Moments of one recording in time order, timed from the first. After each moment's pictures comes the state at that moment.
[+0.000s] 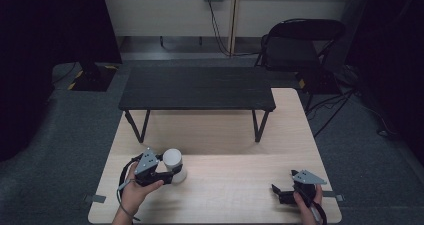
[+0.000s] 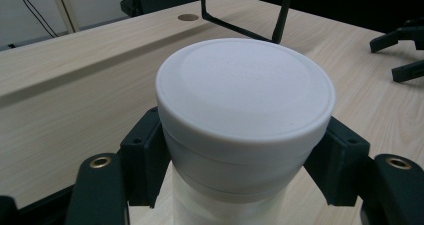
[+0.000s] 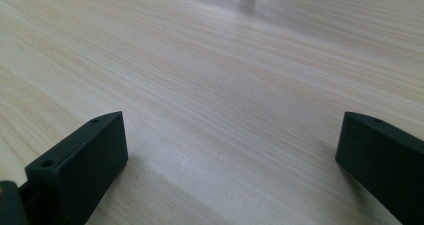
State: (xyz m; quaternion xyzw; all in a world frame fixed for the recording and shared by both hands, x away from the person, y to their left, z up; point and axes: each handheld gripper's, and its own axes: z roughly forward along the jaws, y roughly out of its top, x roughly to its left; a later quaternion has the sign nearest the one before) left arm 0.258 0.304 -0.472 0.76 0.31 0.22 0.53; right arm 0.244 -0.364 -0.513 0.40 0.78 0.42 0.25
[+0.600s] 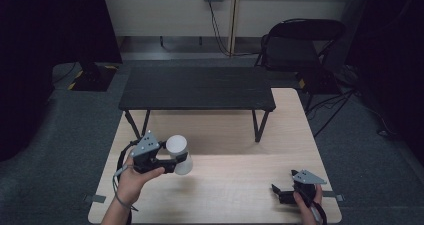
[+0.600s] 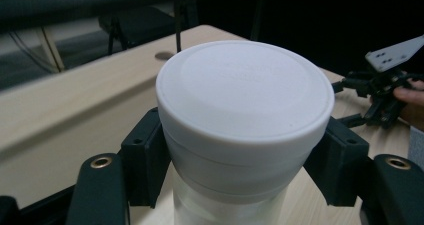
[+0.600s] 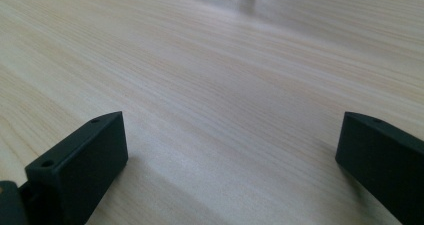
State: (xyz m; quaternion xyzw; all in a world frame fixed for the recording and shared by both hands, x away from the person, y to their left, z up) left arm 0.268 0.293 -0.373 0.76 0.29 0.19 0.55; right arm 0.244 -0.364 -0.513 0.40 0.78 0.42 0.25
